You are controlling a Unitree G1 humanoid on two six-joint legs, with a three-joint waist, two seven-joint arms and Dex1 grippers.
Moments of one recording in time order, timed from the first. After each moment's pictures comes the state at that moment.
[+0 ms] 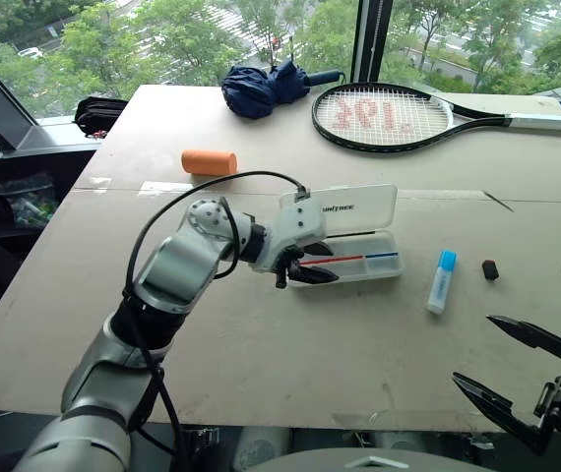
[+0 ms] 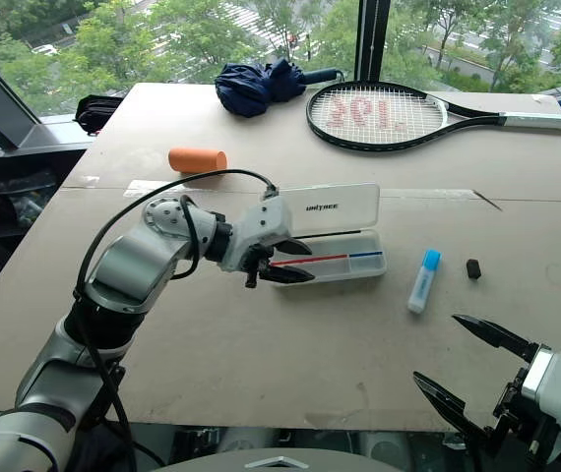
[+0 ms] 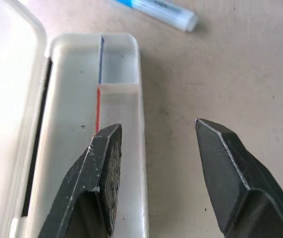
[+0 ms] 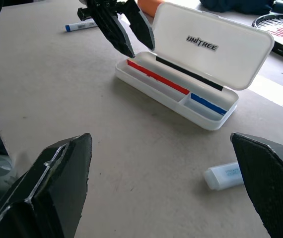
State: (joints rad) left arm -0.61 0.59 -0.24 -0.30 -0.16 0.84 -1.21; right arm 0.83 -0.55 -0.56 -0.85 0.62 0.10 0.96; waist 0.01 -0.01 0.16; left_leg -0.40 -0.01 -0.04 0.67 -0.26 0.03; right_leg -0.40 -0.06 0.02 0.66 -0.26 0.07
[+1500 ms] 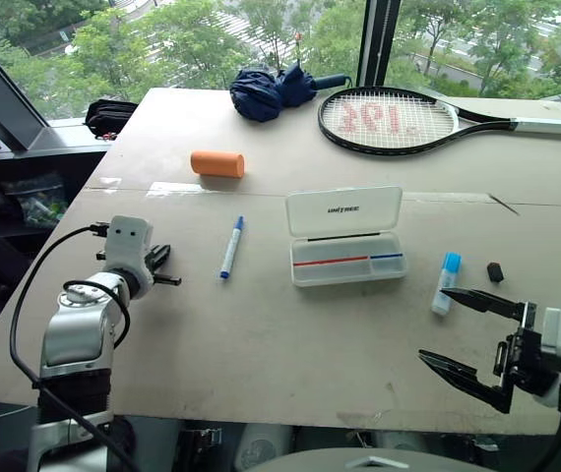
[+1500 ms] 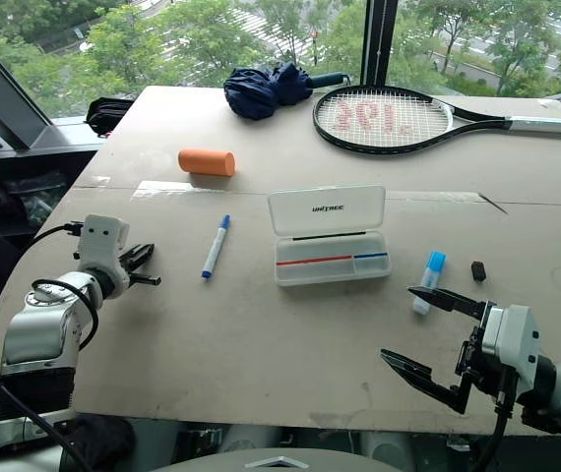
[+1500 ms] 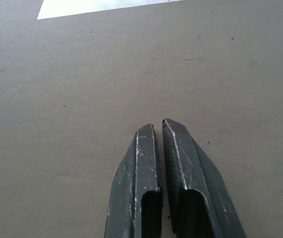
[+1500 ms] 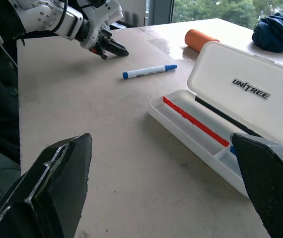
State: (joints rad) left arm -0.19 0.57 0.33 -0.02 -0.20 0.68 -0.46; right arm 0.53 -0.68 -0.36 -0.75 0.66 0.18 0.98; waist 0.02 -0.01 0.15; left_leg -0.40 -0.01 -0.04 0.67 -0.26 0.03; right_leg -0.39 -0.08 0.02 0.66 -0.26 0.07
